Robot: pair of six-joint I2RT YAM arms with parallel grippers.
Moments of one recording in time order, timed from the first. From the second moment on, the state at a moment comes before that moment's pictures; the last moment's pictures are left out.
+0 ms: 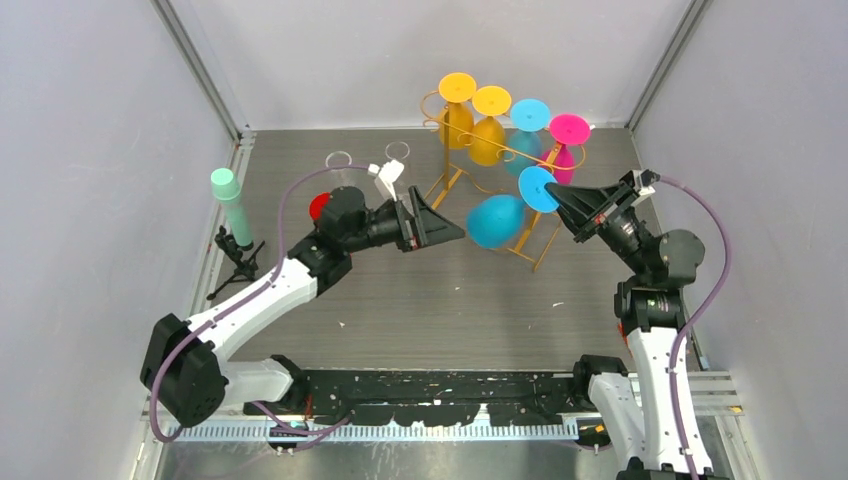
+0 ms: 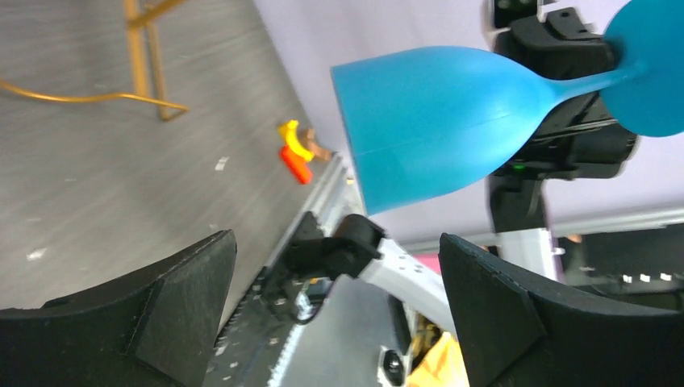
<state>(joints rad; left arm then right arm) -0.63 1.23 0.91 0.17 0.56 -0.97 -0.11 0.69 0.72 0.31 -0.79 1.81</state>
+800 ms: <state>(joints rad) -0.83 1.18 0.86 0.61 0.44 -1.27 -0.09 0.52 0.68 0.37 -0.72 2.06</state>
